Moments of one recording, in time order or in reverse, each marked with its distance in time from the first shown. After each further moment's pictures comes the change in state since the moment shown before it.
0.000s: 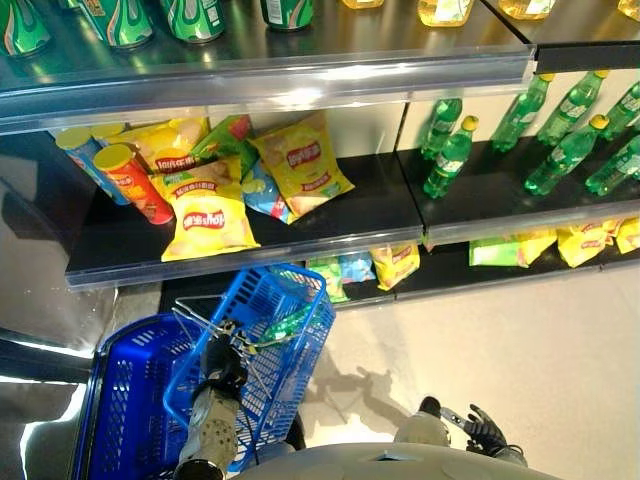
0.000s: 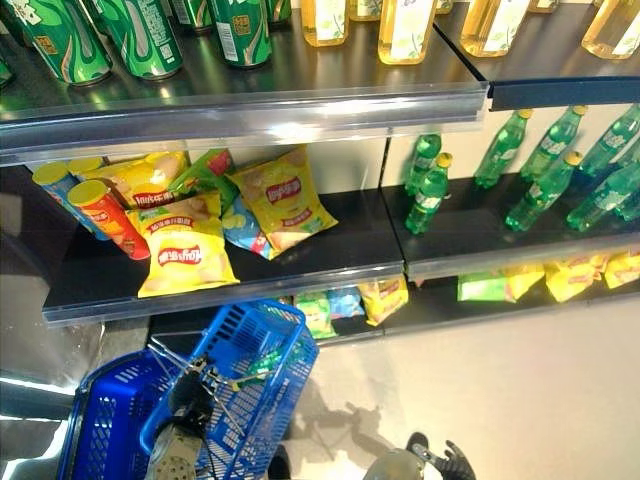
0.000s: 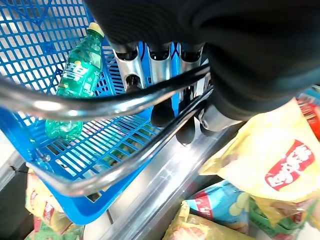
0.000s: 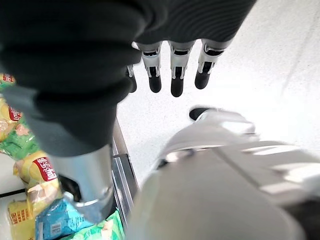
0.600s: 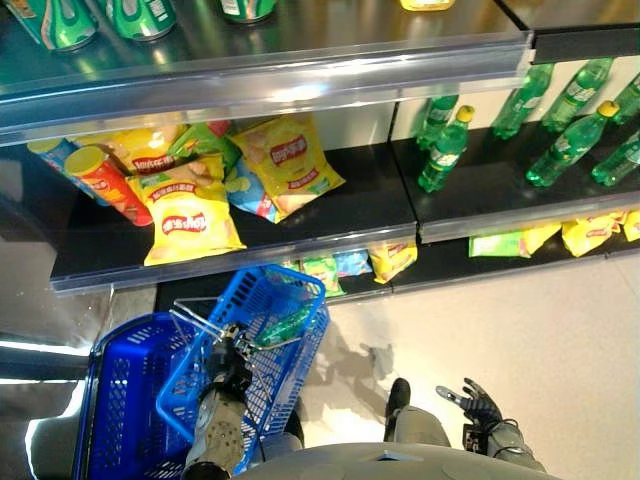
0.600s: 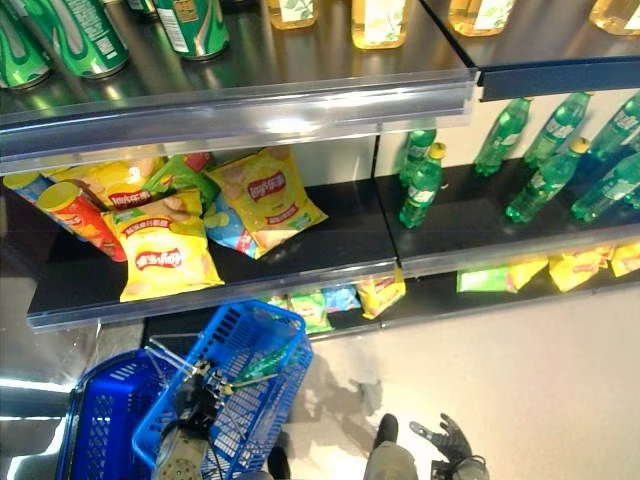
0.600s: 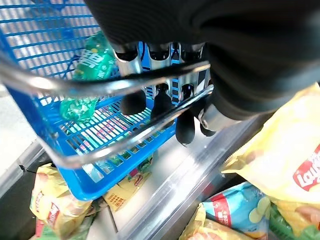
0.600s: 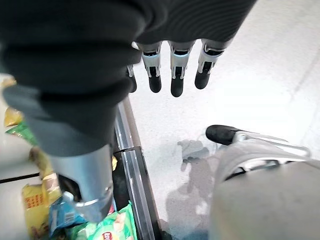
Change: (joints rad) left arm -0.012 -0.058 0.031 0.011 -0.029 0.000 0.004; right arm -0.078 -0.036 0.073 -0.035 -0.021 -0.001 -0.007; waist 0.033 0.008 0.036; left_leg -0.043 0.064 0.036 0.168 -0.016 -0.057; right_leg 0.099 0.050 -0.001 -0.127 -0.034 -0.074
